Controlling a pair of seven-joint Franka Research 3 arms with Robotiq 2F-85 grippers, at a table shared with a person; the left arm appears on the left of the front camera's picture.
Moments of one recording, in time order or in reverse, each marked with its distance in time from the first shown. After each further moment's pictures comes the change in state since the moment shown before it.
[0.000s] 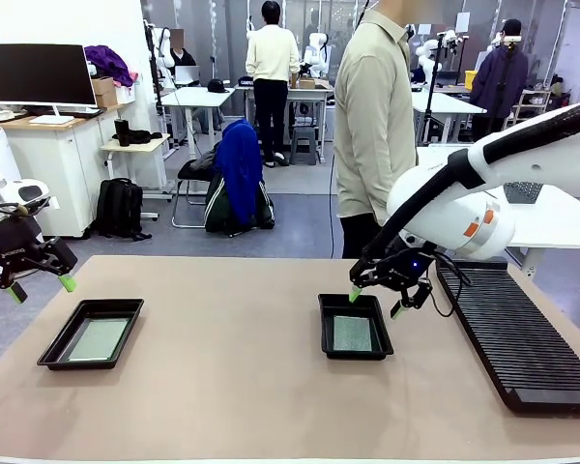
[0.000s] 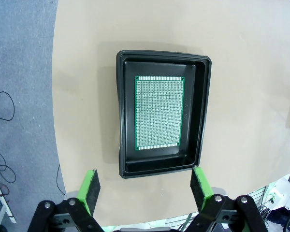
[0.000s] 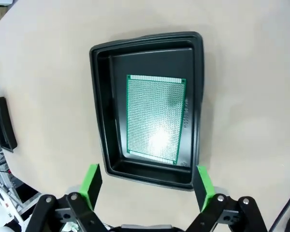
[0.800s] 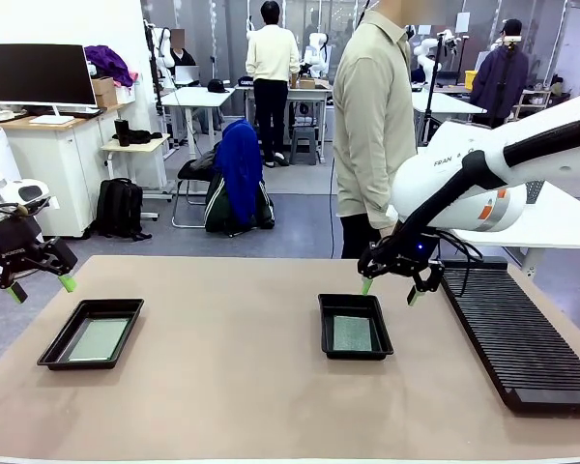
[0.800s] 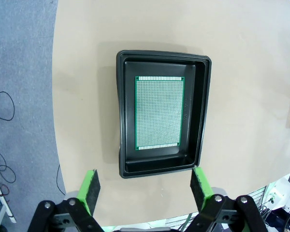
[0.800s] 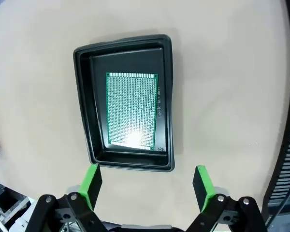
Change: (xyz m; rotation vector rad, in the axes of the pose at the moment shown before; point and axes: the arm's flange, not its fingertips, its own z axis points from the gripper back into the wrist) left arm 0.000 0.000 0.000 0.000 0.000 0.000; right arm -0.002 0.014 0.032 -0.158 -0.011 0.010
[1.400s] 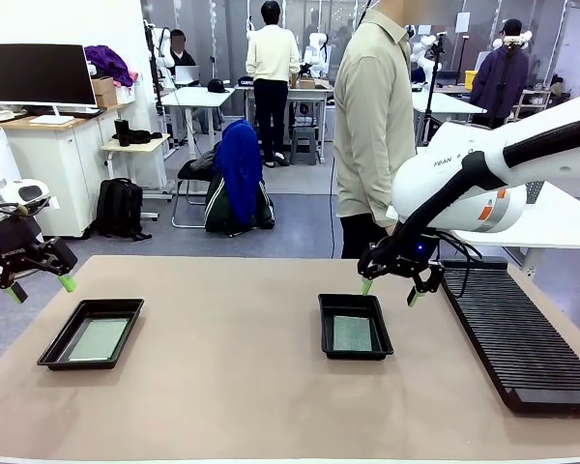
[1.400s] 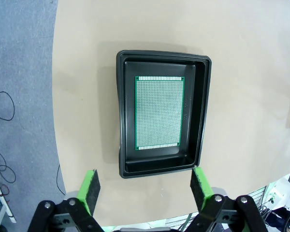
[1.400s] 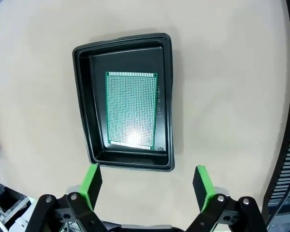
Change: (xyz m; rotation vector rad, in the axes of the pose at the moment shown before) left arm 0.000 0.000 0.000 0.000 0.000 0.000; right arm -0.001 0.000 -0.001 0.000 0.002 -0.001
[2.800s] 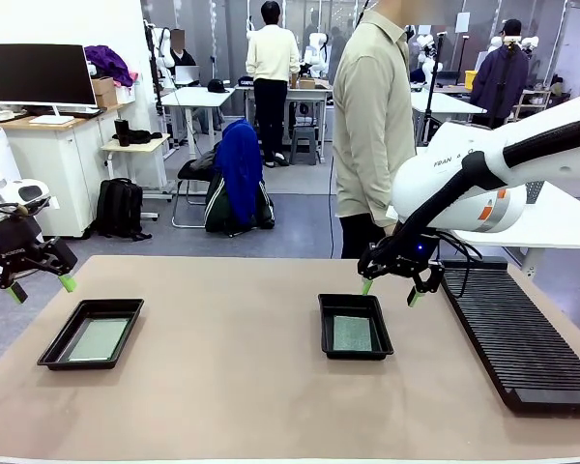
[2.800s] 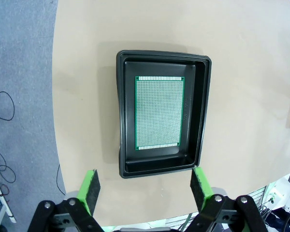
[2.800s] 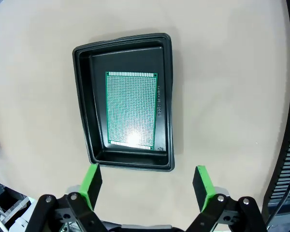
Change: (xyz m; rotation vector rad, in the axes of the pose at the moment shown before) left arm 0.000 0.000 0.000 0.000 0.000 0.000; right arm 0.000 0.000 0.000 0.000 0.000 0.000
